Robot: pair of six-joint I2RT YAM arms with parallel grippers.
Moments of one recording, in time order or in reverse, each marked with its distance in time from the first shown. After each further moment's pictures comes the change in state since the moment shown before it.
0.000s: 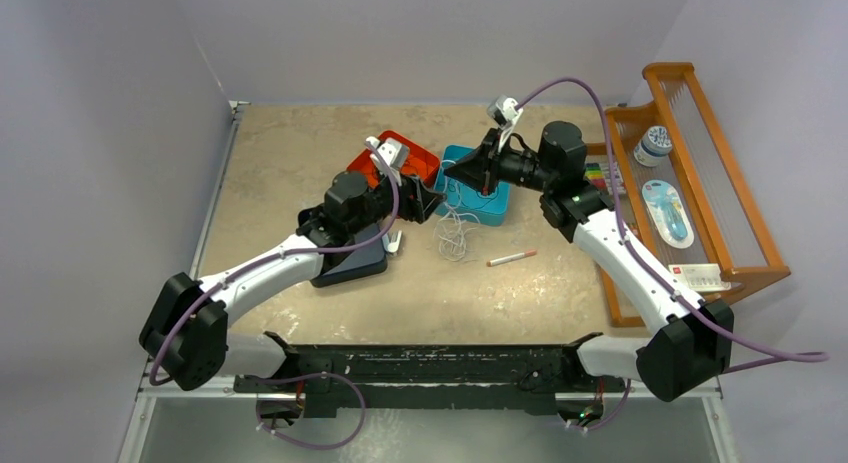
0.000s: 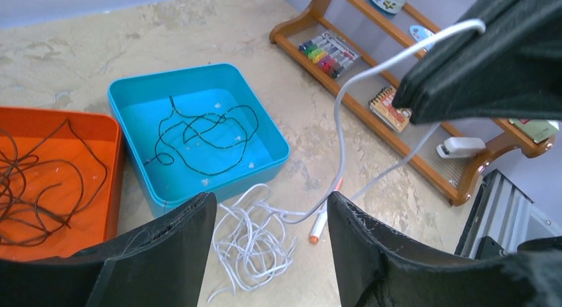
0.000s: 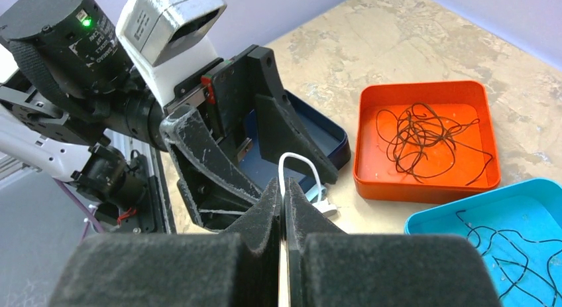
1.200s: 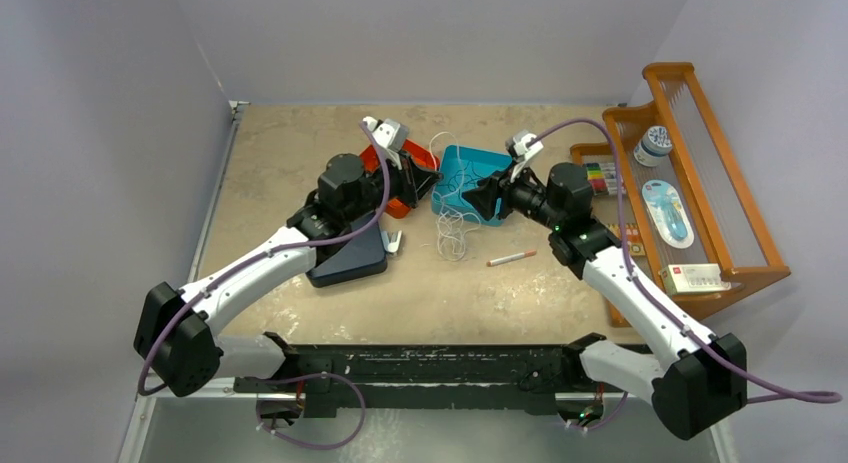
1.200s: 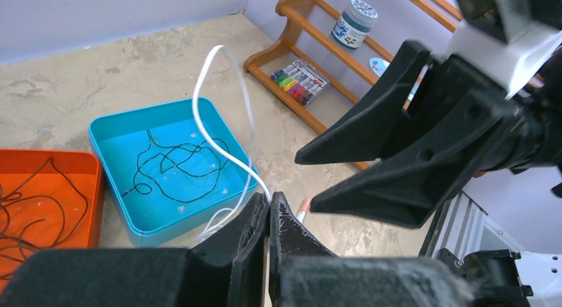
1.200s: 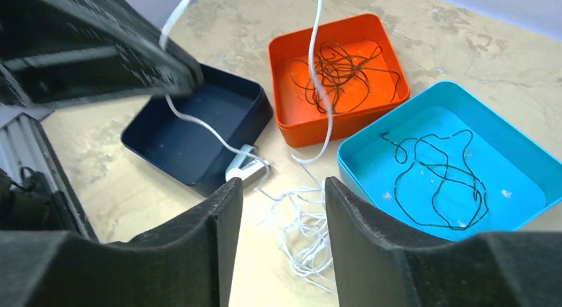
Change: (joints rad) left arm -0.018 -0.026 0.150 -0.114 0.016 -0.042; right arm 0.001 -0.183 -0.257 0.011 0.301 -0.043
